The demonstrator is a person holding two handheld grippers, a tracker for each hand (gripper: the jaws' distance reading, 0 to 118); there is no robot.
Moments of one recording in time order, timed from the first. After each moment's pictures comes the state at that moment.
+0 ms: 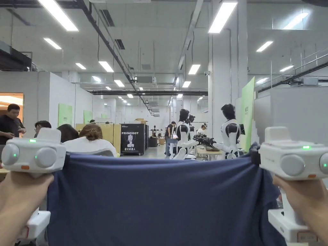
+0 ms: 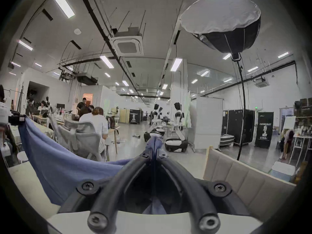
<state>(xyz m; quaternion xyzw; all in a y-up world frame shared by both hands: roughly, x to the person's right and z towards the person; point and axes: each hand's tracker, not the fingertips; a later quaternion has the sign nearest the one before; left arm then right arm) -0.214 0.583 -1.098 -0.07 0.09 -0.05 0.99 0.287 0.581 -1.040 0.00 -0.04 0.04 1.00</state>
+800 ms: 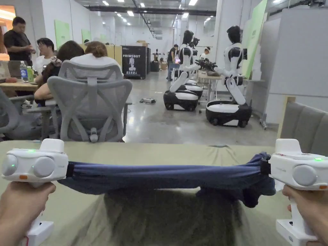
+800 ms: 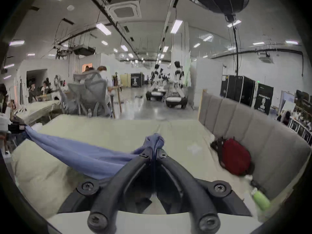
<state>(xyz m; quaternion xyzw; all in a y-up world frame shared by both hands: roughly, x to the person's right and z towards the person) -0.237 0.361 -0.859 -0.26 0.02 -0.04 0.96 0.308 0.373 -0.819 -0.20 -0.04 0.03 0.98</state>
